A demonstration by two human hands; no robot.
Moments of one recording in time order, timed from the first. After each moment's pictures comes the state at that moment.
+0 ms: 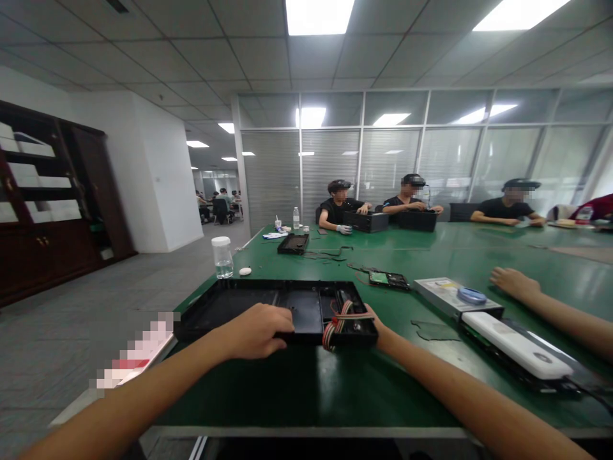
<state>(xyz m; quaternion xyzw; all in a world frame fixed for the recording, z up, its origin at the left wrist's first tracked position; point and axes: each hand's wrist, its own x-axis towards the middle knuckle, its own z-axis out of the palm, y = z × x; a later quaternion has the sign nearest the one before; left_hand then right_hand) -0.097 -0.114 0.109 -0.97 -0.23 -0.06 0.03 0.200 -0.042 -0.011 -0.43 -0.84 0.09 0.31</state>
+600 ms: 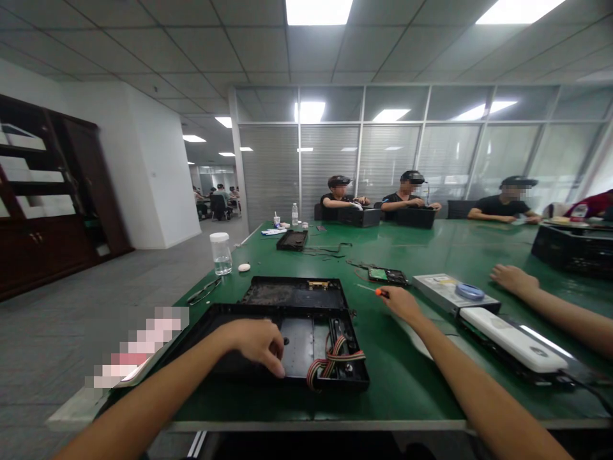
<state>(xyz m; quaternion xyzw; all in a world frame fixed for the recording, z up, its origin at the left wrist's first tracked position) -0.108 -0.072 0.063 -0.93 -0.29 0.11 -0.17 0.310 -0.007 -0.014 -0.67 -0.70 -0.06 0.24</state>
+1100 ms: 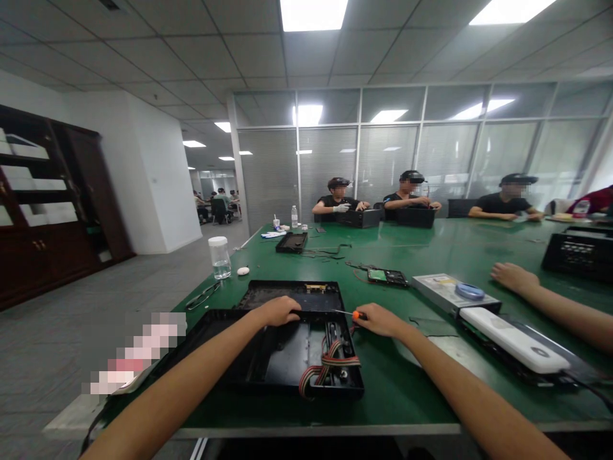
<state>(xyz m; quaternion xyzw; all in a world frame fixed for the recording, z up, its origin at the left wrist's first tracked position) -0.061 0.022 0.016 -0.96 -0.27 -0.06 0.01 0.258 -0.030 -0.017 -0.51 -0.84 0.06 0.15</state>
